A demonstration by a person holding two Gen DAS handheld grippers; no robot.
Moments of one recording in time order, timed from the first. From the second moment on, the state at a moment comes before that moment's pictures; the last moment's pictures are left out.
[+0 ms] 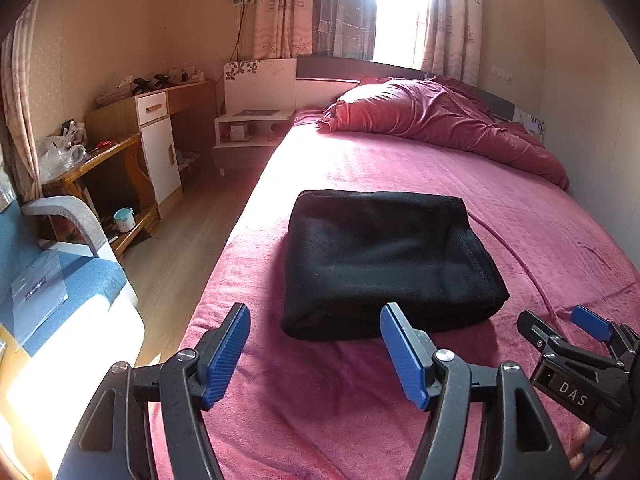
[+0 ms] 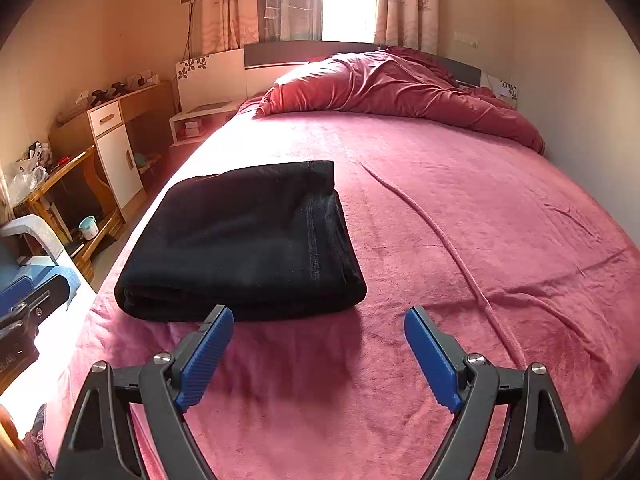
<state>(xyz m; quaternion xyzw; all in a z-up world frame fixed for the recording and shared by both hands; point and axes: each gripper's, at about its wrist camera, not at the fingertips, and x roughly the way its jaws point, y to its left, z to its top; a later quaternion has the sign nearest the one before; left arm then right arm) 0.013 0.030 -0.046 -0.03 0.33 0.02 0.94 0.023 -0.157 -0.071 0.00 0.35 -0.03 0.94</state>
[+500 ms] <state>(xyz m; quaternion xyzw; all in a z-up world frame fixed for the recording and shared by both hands) 0.011 0.031 -0.045 -0.03 0.32 0.05 0.95 0.016 -0.153 -0.066 -0.01 0.33 -0.03 0.94</state>
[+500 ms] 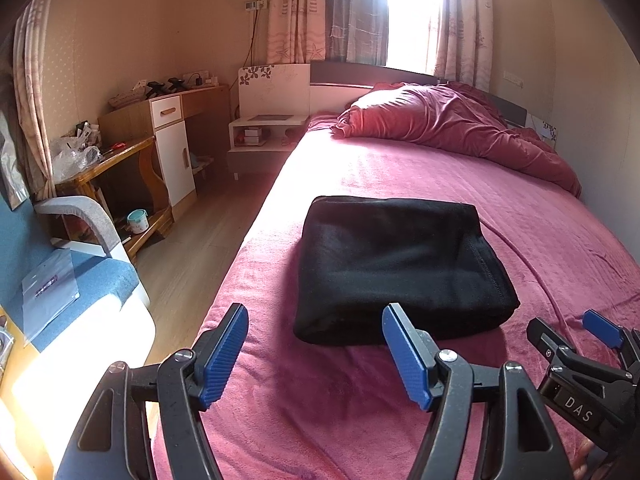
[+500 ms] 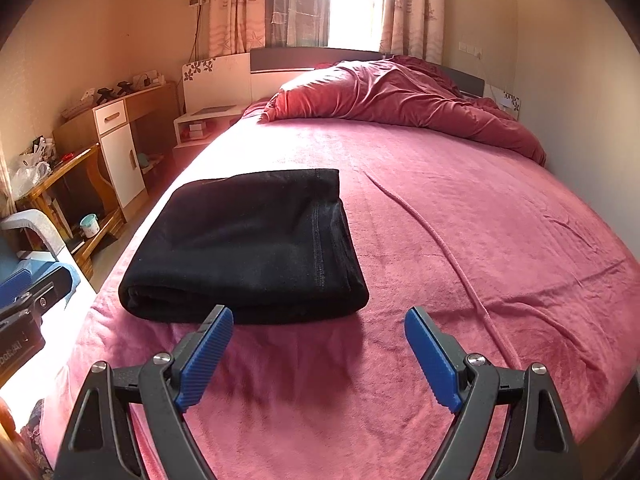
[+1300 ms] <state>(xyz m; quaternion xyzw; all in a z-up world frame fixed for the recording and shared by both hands) 0.010 0.031 -0.048 -0.04 0.33 0.05 0.94 0.017 -0.152 -0.071 -0.02 0.34 -0.02 0.94</state>
